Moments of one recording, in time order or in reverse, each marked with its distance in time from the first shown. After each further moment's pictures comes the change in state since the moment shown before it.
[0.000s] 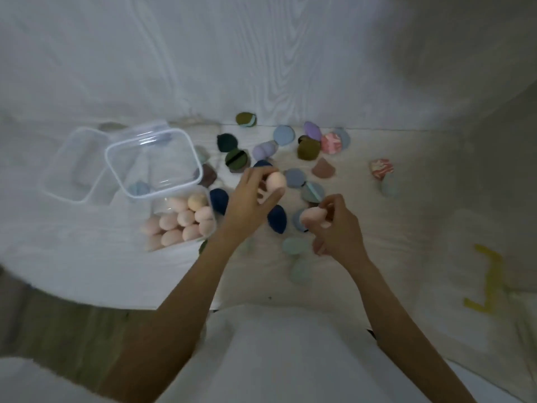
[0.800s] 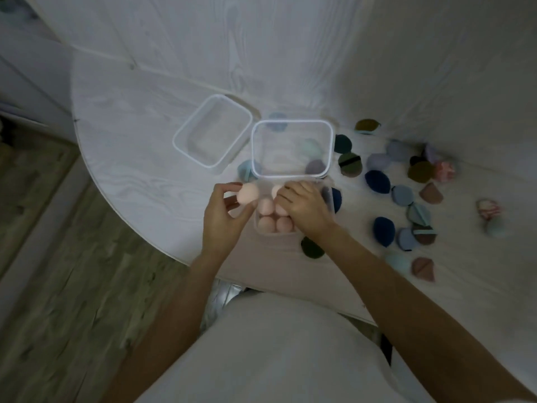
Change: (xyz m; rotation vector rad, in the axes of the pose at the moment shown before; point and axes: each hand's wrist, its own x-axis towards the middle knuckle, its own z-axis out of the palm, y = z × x) left_hand -0.115 -0.134 -0.191 -0.369 0.403 -0.372; right_hand 0.032 -0.117 0.239 -0.836 -0.111 -1.186
